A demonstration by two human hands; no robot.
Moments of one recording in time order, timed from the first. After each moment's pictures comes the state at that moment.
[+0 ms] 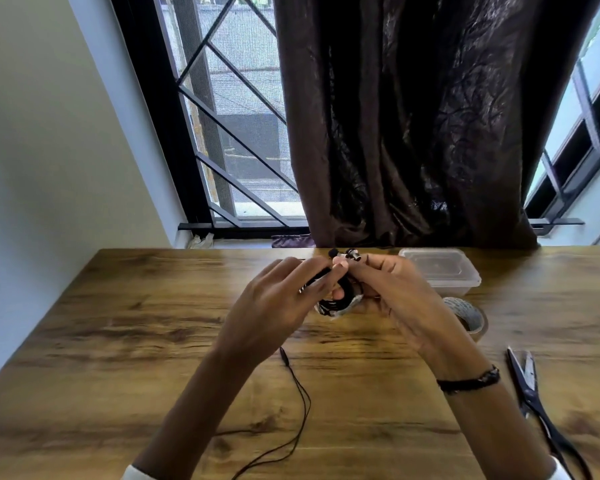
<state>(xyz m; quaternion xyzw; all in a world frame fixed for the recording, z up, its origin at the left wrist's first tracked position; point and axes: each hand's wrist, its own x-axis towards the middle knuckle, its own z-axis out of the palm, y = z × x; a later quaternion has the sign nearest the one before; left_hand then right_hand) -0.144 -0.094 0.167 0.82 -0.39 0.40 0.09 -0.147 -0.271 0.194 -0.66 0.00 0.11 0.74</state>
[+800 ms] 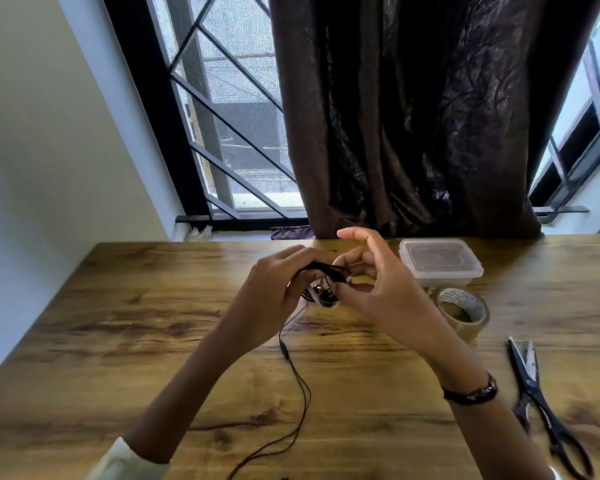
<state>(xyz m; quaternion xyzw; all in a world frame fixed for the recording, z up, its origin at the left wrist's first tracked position) -0.128 -0.092 0.167 0.86 -0.33 0.16 0.36 -0.144 -0.273 0.175 -0.83 -0.13 -0.02 0.54</state>
